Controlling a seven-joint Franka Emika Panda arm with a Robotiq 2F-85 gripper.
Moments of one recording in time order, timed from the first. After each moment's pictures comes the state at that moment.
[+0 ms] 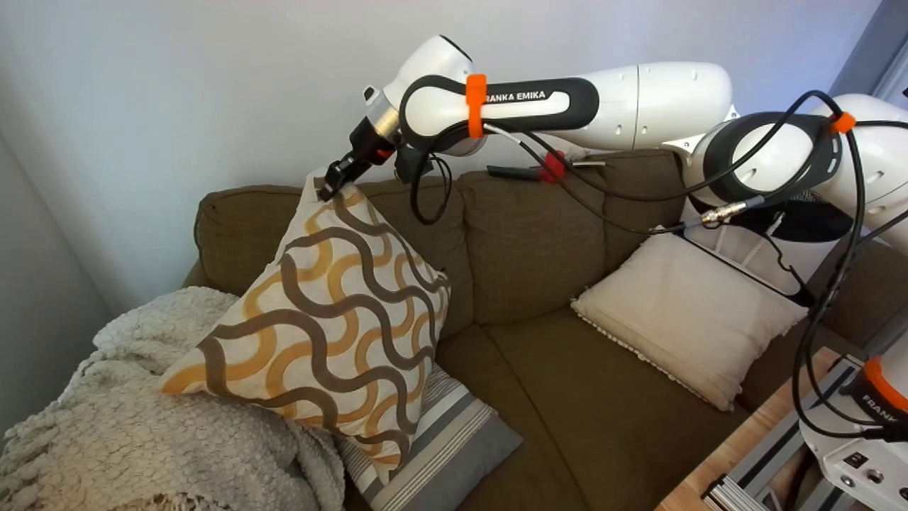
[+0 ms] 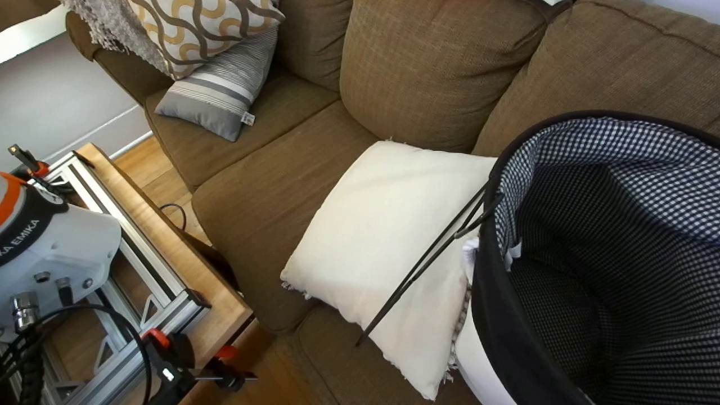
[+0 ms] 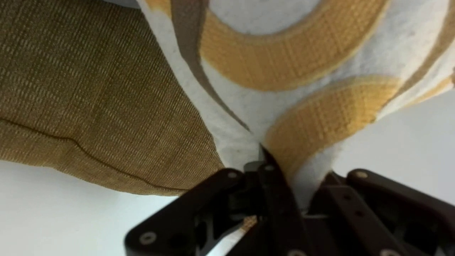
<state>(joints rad) 0.43 1.13 0.44 -0.70 -0.06 2.46 -0.25</state>
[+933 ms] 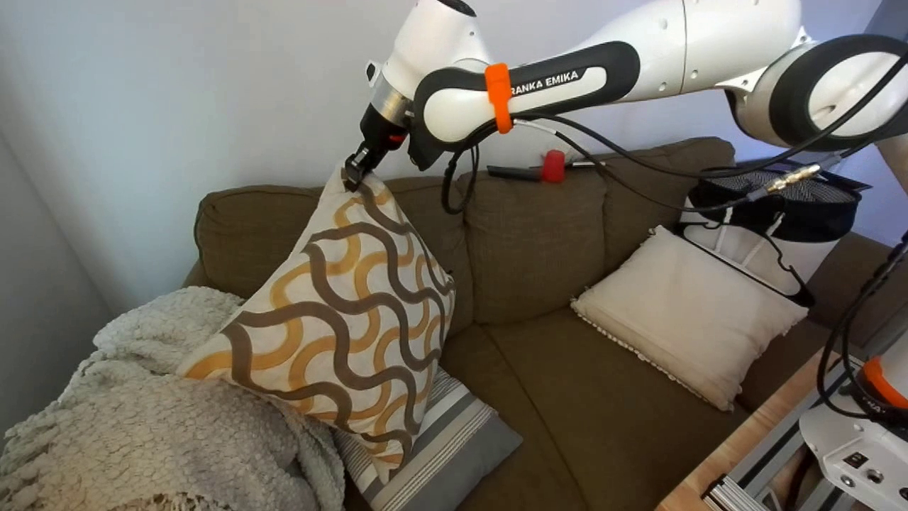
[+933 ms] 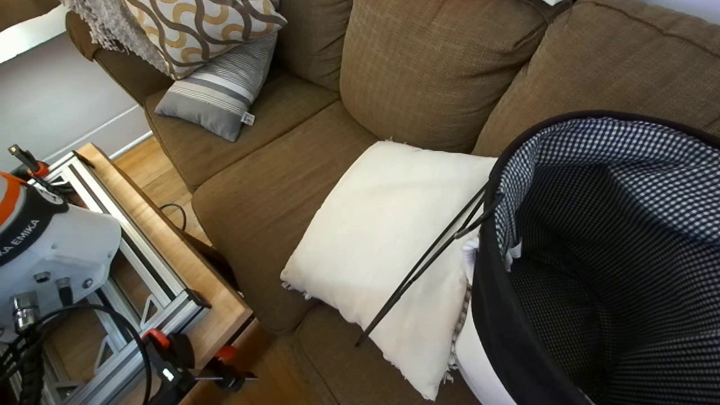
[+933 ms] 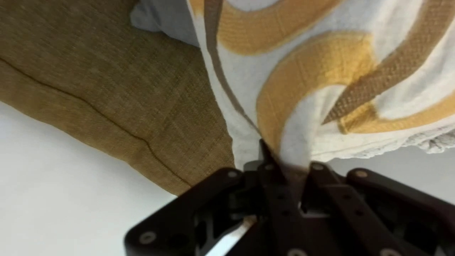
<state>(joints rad) 0.49 0.83 0.24 -1.07 -0.26 2.45 0.00</state>
